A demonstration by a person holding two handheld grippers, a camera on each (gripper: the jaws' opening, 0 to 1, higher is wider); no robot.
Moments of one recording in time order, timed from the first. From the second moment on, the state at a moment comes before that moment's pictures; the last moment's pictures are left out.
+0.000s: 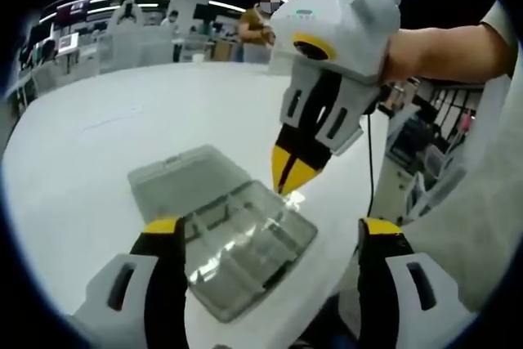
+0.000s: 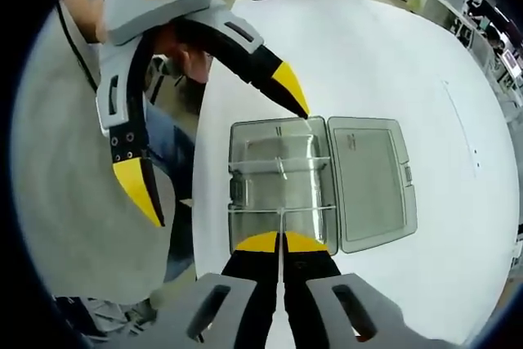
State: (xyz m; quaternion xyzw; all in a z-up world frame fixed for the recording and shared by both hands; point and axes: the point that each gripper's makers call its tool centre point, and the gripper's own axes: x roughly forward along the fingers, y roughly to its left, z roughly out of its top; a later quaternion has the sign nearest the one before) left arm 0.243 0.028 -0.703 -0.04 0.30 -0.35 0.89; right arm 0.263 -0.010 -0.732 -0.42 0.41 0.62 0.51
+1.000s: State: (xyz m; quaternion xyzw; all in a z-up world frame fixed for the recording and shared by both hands) left arm 0.242 0.032 -0.702 -0.04 0.30 -0.35 0.89; right arm 0.260 -0.011 -0.730 -0.44 0.40 0.63 0.50
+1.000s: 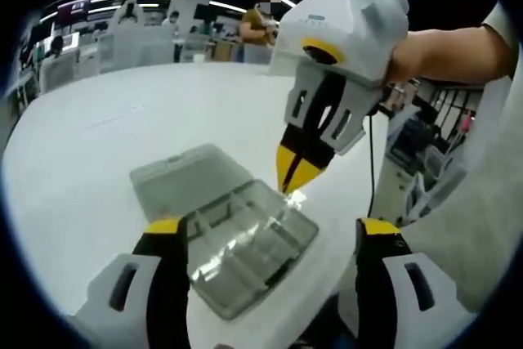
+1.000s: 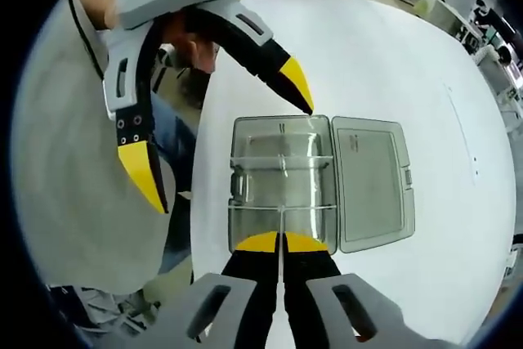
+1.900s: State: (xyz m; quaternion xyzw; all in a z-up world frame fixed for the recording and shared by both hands) left arm 0.244 0.032 -0.704 -0.04 0.31 -0.35 0.88; right arm 0.261 -0.011 -0.730 -0.44 0.40 0.63 0.50
